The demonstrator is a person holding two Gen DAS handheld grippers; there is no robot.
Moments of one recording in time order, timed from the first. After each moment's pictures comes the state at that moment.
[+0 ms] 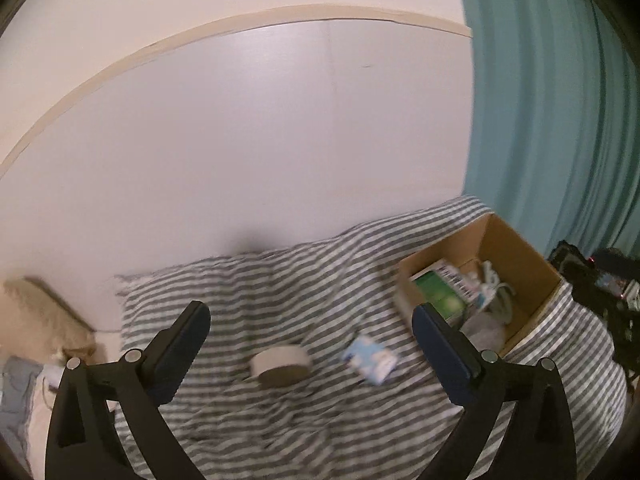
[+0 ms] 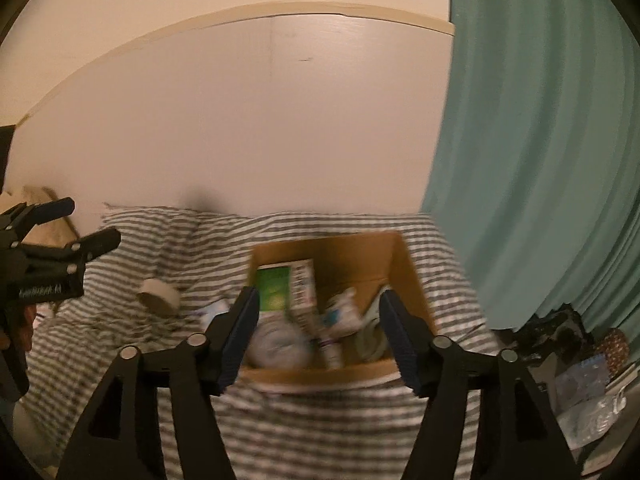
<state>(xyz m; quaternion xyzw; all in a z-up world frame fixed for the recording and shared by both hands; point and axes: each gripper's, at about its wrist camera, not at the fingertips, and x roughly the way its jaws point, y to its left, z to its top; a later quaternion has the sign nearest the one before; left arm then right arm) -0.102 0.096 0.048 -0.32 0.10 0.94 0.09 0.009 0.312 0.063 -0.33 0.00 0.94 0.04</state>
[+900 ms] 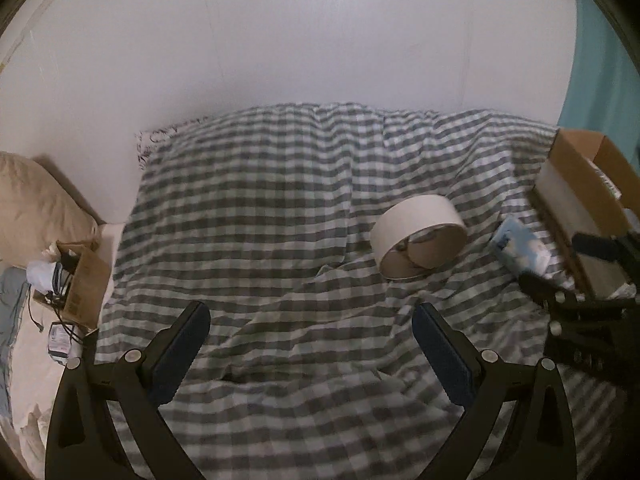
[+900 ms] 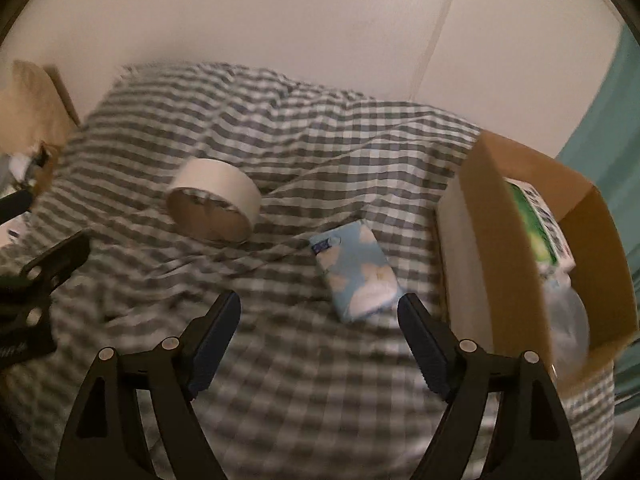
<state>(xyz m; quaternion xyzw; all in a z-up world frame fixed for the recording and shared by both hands) -0.139 -0.033 -0.128 -0.44 0.05 0.90 0.01 -0.113 0.142 -0.114 -0.48 -0.09 0.87 0.00</state>
